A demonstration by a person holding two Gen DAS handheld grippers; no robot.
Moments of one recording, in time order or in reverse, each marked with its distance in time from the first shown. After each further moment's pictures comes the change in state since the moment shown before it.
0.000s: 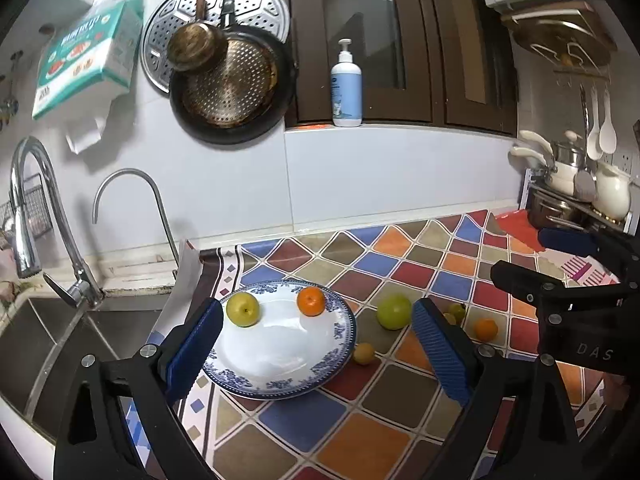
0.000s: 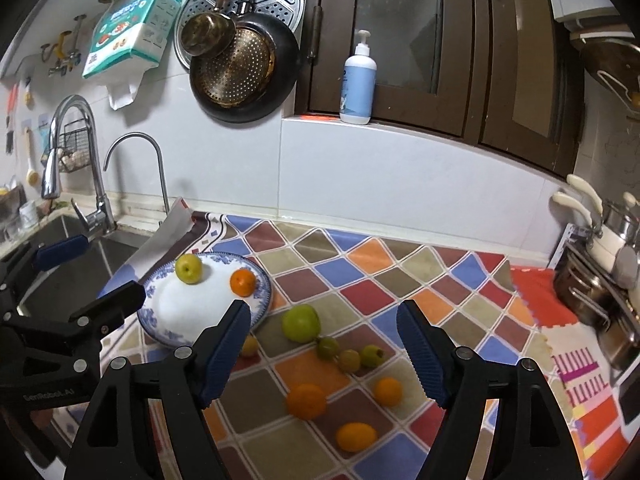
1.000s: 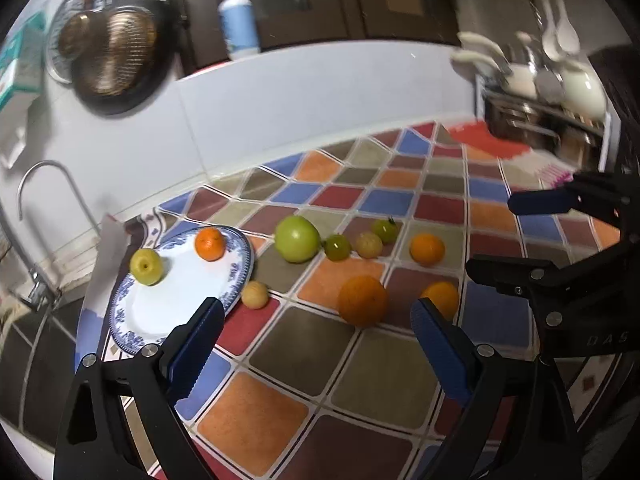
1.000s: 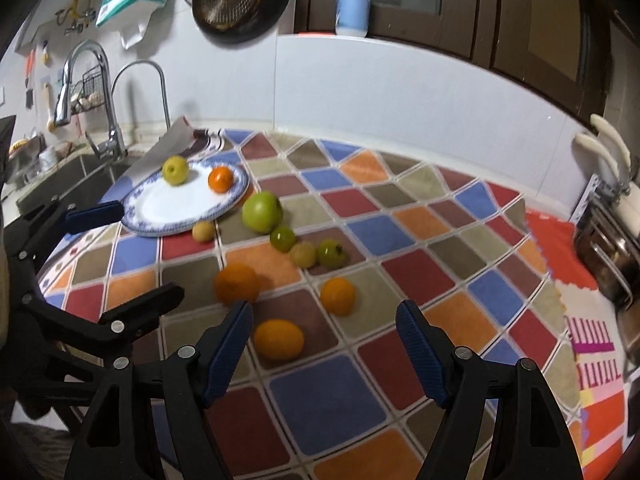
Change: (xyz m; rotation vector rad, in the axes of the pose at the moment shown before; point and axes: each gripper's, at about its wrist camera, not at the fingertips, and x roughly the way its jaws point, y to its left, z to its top) left arm 0.048 -0.109 -0.056 0.204 0.187 -0.089; right arm 0.029 -0.077 -0.079 -0.060 0.207 0.132
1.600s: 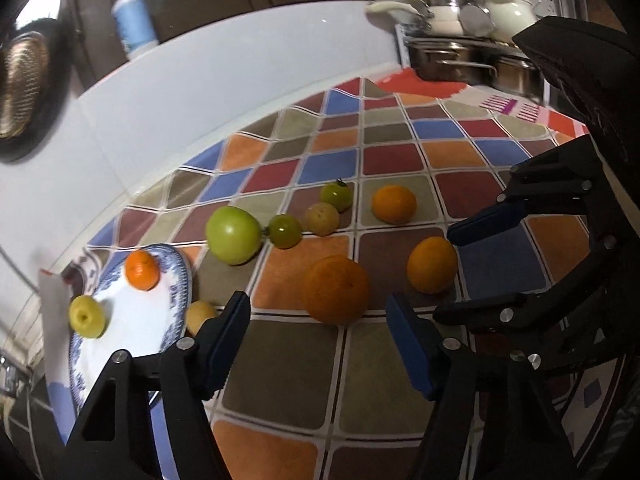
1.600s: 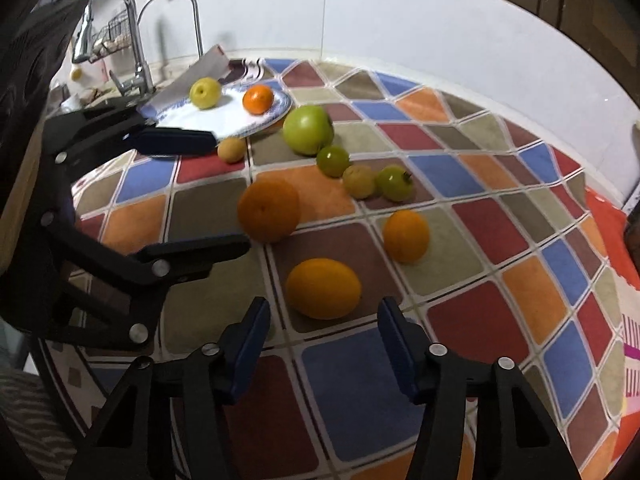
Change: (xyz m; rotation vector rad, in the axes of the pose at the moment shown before) left arm 0.051 -0.007 -0.002 0.256 0.057 -0.212; right arm 0.056 0.020 -0.027 -0.089 0.180 0.125
